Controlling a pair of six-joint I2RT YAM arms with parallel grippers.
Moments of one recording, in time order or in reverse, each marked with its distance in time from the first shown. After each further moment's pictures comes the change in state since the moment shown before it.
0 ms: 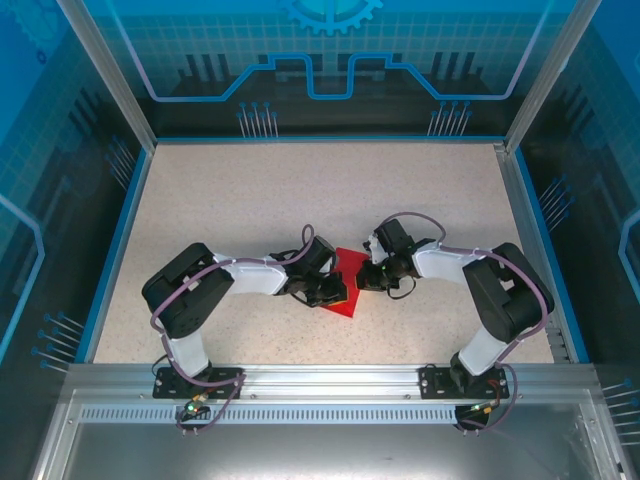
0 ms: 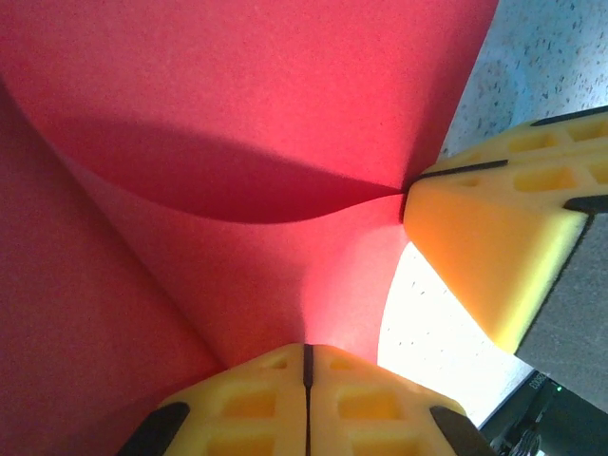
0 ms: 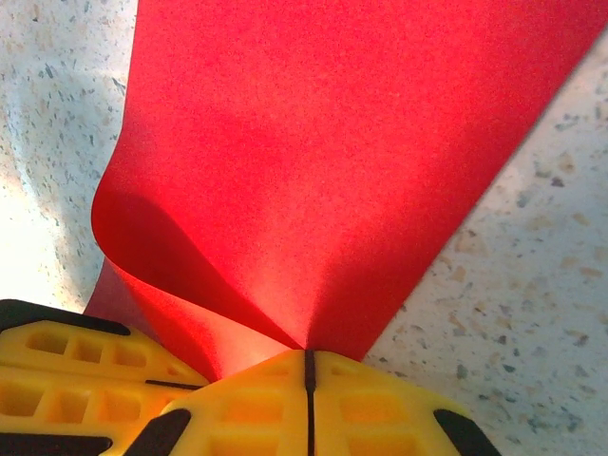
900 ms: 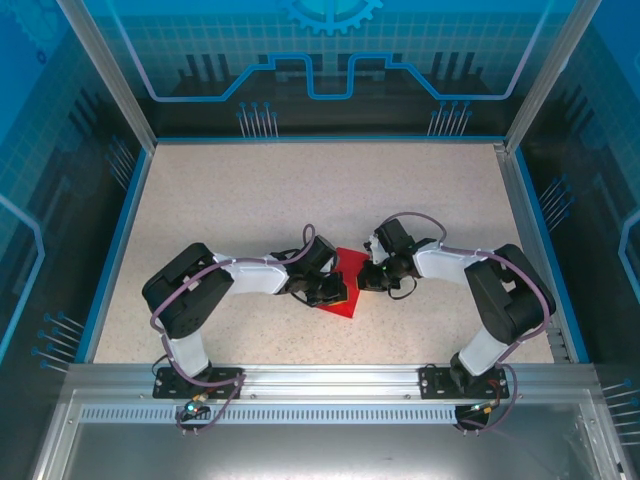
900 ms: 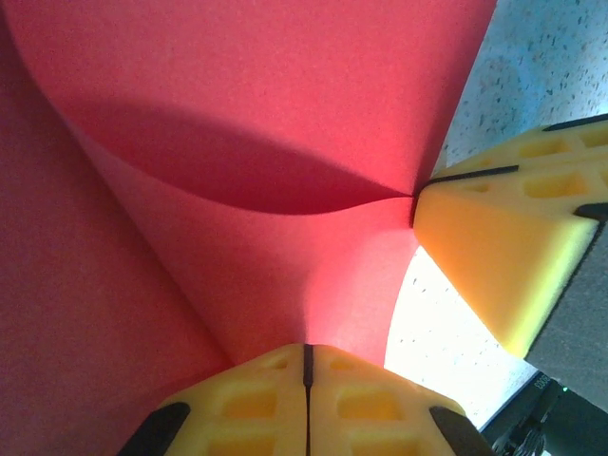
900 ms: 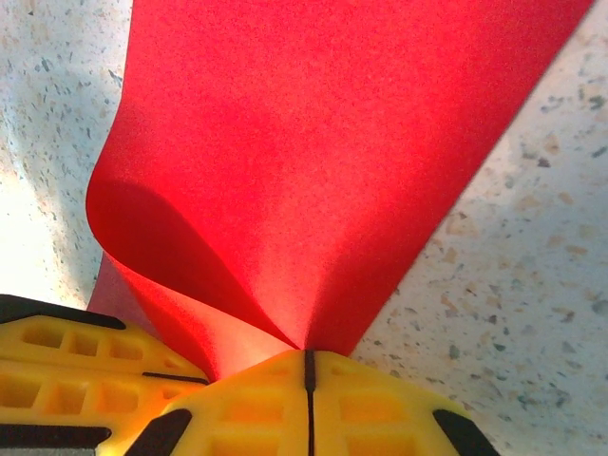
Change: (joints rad) left arm -0.004 0.000 0.017 -0.032 -0.007 0.008; right arm 0.000 -0.013 0.001 -0.023 0.008 0.000
